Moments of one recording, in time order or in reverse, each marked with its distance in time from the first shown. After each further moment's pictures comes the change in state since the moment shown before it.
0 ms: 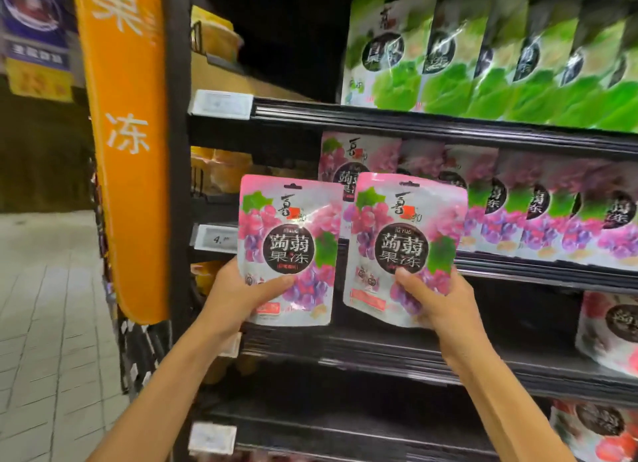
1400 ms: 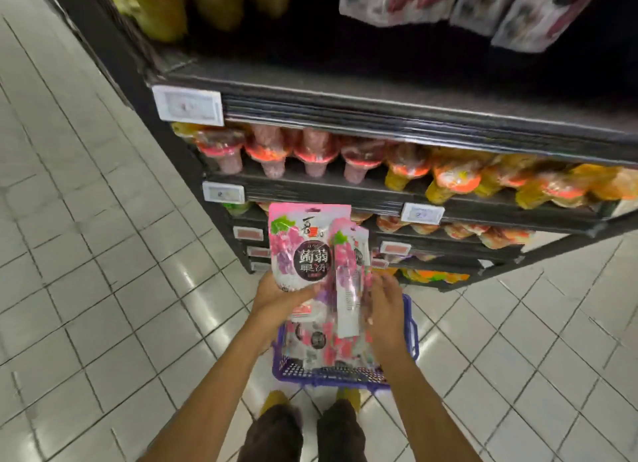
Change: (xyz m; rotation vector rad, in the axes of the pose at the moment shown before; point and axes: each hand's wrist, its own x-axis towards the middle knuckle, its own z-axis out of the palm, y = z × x) left_hand -0.318 -0.376 0.017 0.016 0.081 -0.980; right_hand -0.362 0.355 0.012 -0.018 0.258 1.037
